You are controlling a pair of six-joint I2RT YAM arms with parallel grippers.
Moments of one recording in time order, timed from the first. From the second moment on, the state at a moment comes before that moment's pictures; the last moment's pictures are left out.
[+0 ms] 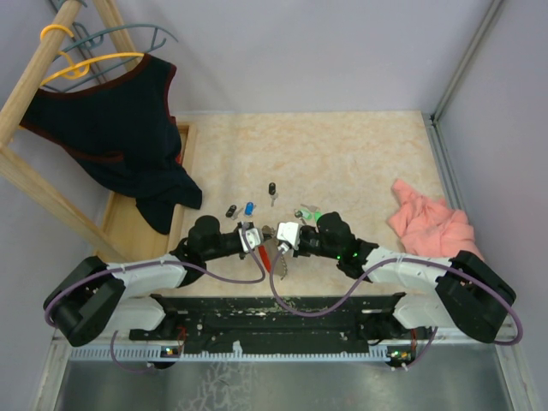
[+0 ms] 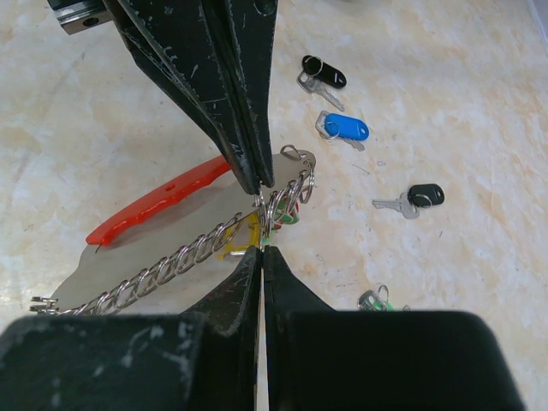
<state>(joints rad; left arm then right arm) -0.74 1.25 0.32 0.70 0.46 0.47 0.86 1.23 0.45 0.39 -0.29 -0.57</state>
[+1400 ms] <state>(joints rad) -0.74 1.26 0.32 0.70 0.47 0.47 0.86 1.23 0.45 0.40 -0.29 -0.55</state>
